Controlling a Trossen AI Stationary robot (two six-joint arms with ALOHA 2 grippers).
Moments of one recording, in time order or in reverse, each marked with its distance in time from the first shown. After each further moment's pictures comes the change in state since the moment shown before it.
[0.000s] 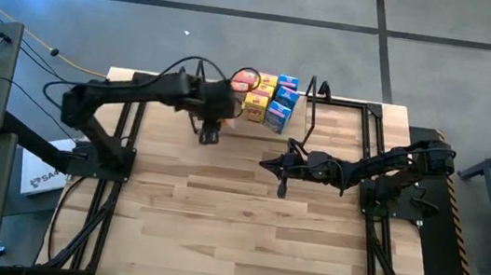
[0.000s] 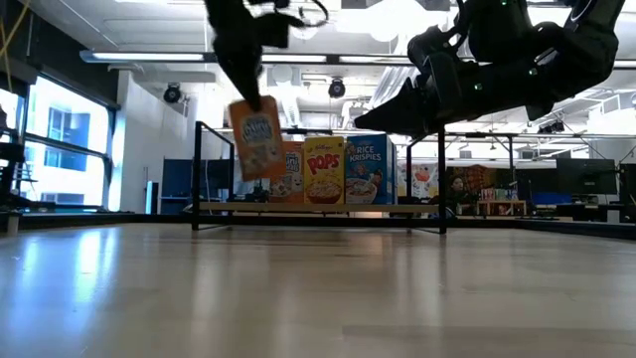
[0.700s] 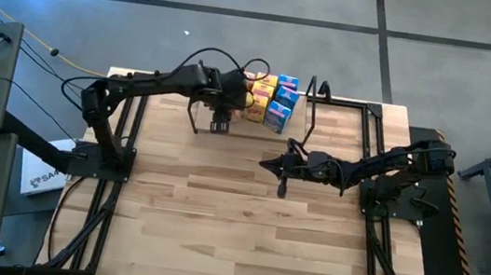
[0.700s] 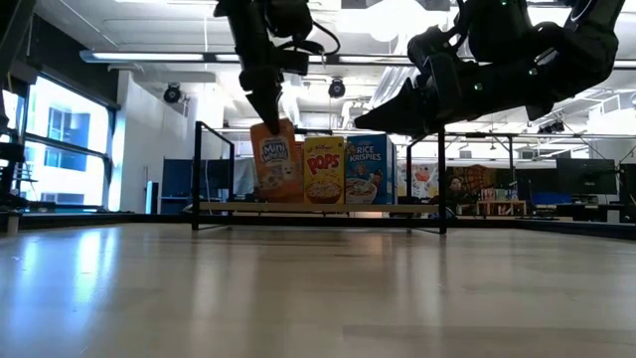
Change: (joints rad) left arm 0.106 0.161 0.106 0.041 -0.004 0.139; right arm 0.000 0.000 0.000 -0.001 0.000 -0.011
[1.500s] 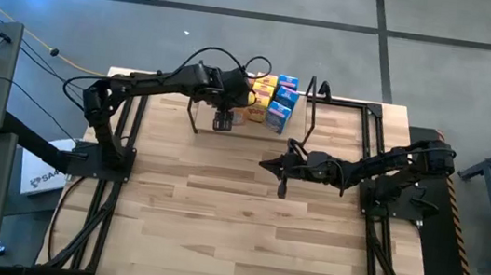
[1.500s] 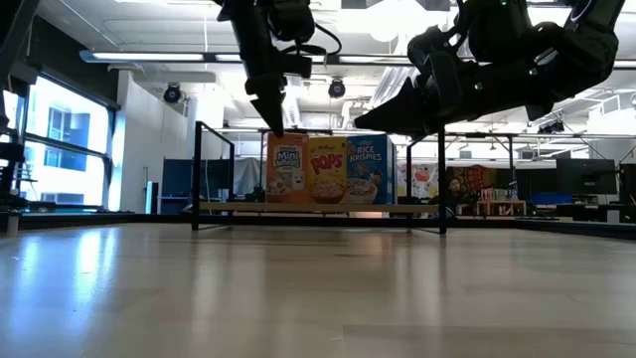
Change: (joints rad) left arm 0.009 0.014 0.000 0.049 -0.045 0.024; right arm 0.000 0.000 0.000 0.000 -0.005 0.019
